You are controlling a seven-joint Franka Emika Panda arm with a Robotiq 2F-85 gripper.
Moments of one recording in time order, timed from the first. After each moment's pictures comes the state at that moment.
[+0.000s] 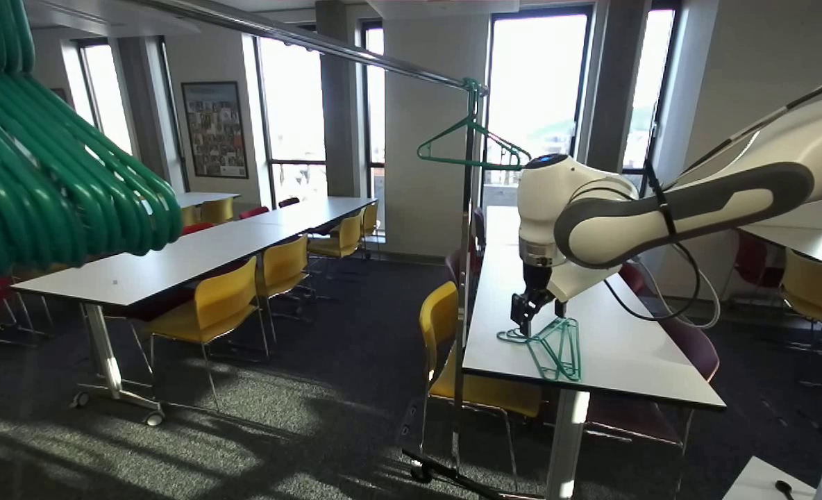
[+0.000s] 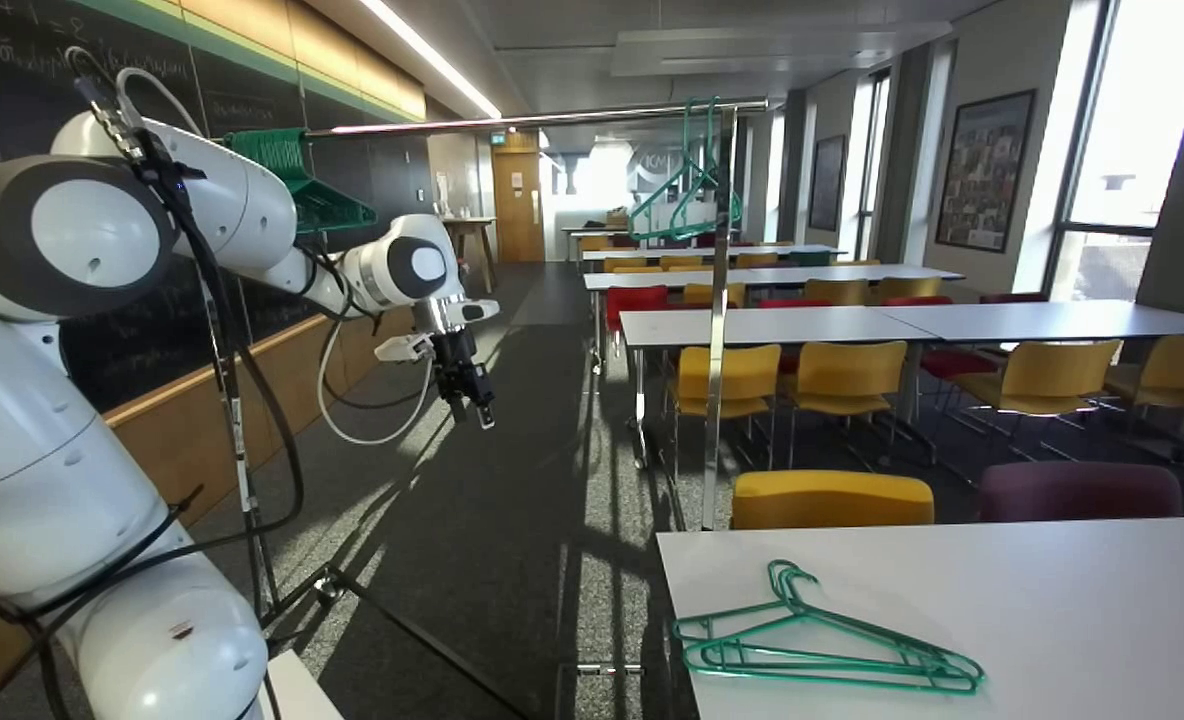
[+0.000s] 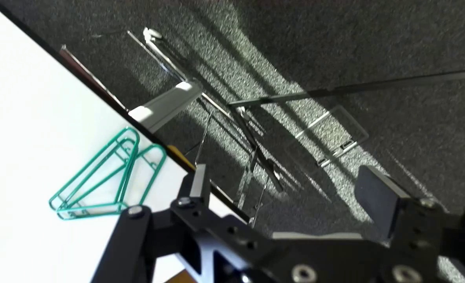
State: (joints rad) arm 0.07 -0.28 0.32 -2.22 -0.19 1.95 0.55
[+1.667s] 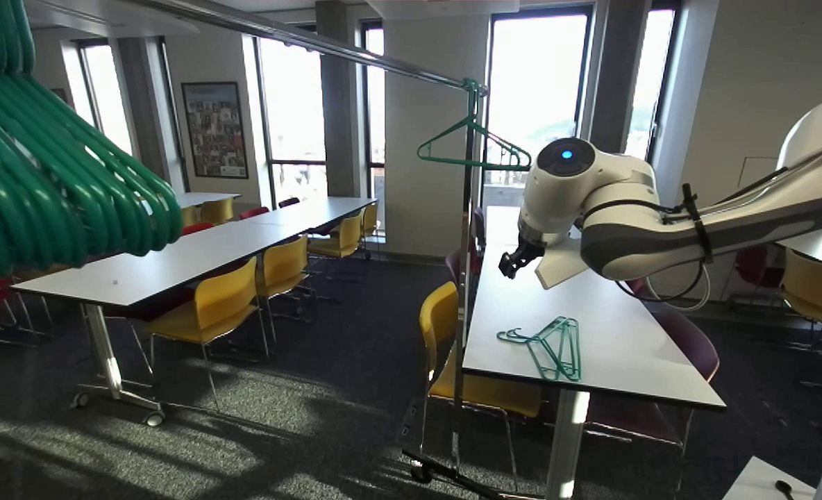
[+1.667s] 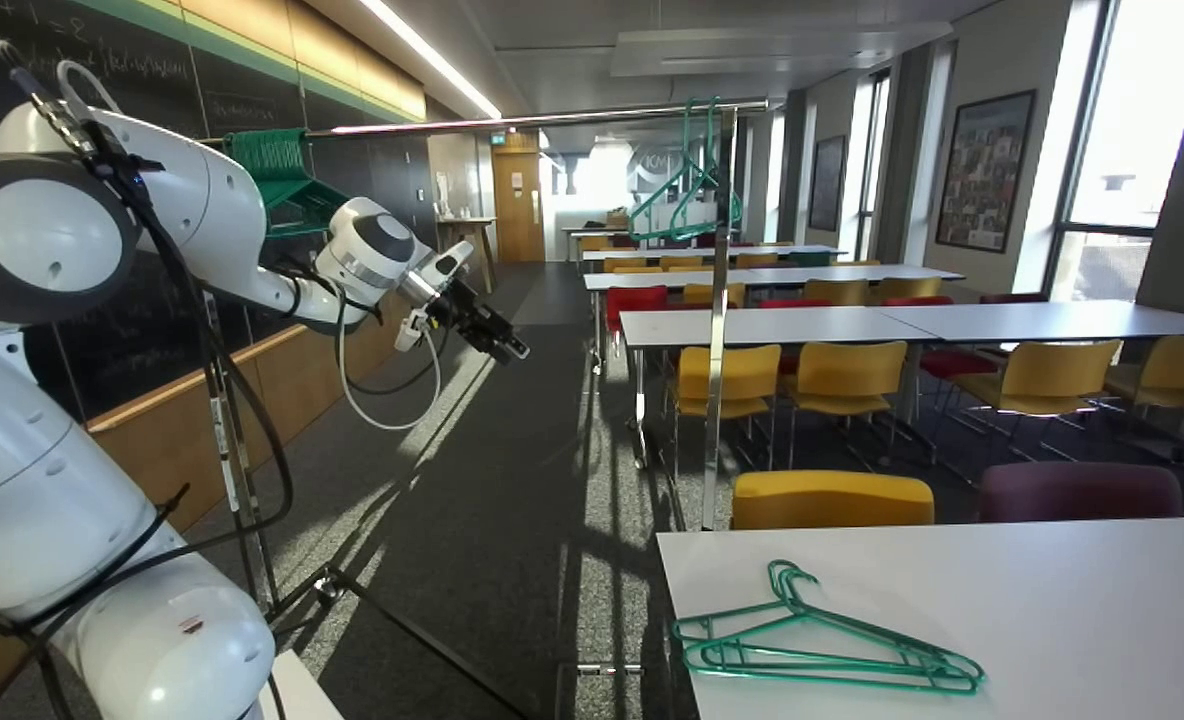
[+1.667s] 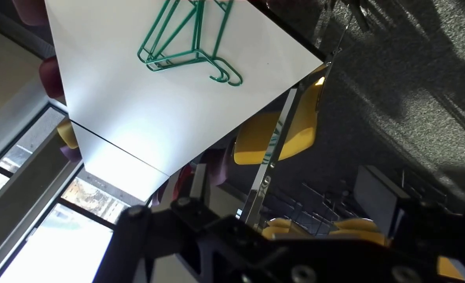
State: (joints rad) arm 0.13 -0.35 0.31 -2.22 -0.74 2.10 0.95
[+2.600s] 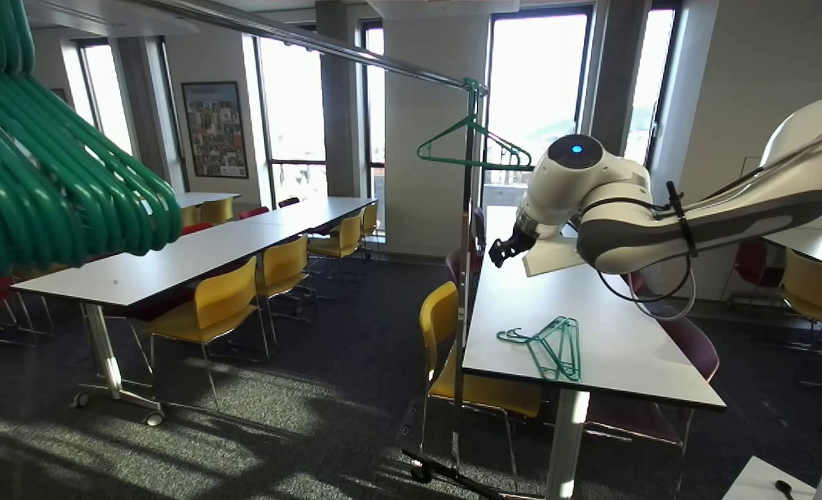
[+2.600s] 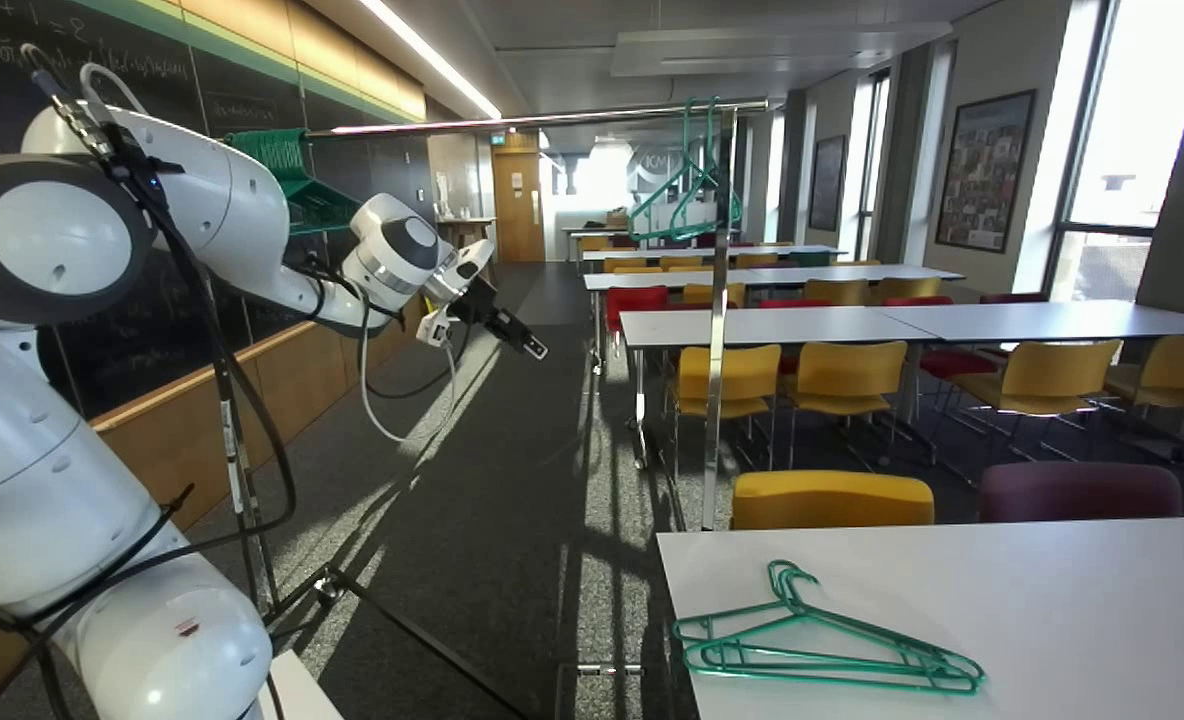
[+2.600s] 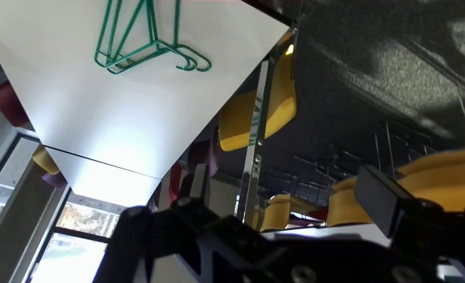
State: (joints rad) arm 0.11 -0.32 0.24 -2.22 -0.73 2.30 1.07
